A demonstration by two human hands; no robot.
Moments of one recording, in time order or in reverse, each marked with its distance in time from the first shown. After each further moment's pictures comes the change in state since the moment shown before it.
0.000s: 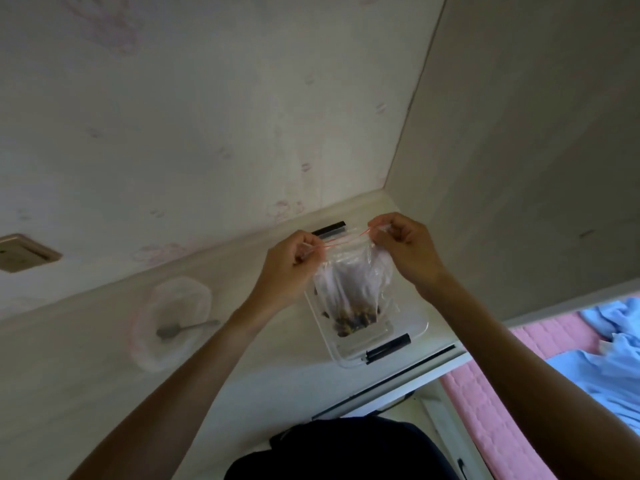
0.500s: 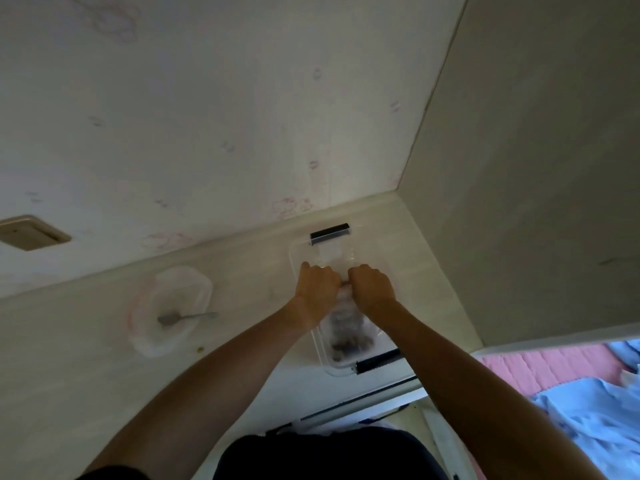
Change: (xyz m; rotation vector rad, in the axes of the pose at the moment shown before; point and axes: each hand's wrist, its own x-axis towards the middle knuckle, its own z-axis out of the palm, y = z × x) left_hand 0.033 -0.052 0.091 1.416 -0.416 0.002; right_hand 0.018 0.098 0.063 -1.232 -0.415 -0.022
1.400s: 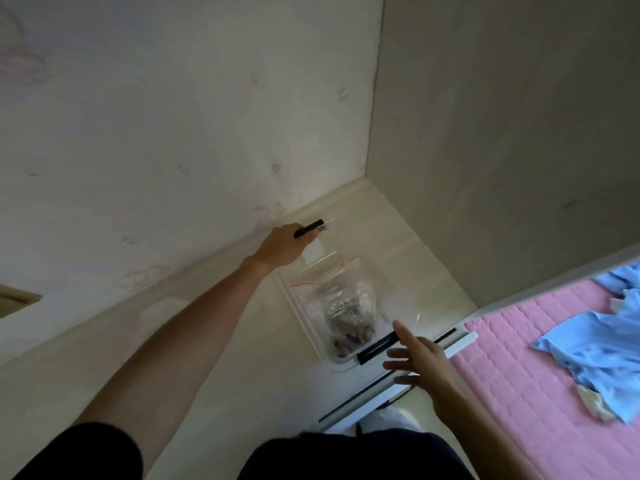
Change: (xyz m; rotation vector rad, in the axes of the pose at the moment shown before) left_hand 0.077 -0.078 -0.014 -0.834 0.037 -0.037; right_hand -0.173 0.031 0.031 1.600 -0.107 0.813
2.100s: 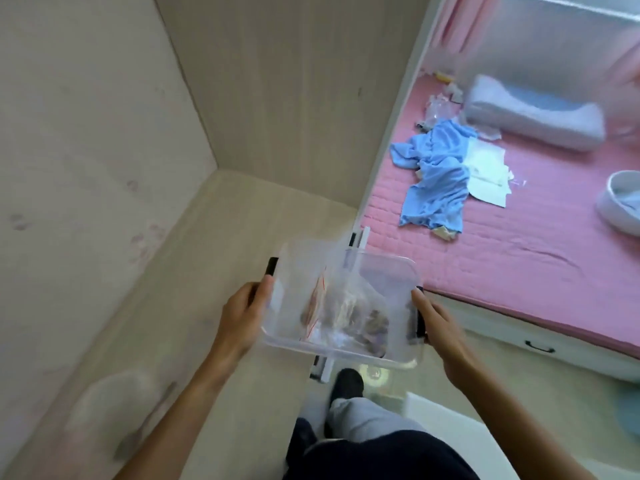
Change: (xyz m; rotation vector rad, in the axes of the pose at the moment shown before) left_hand -0.183 -0.036 0.034 -0.427 -0.262 0.323; right_hand -0.148 0.151 0.057 0.405 0.713 -0.226
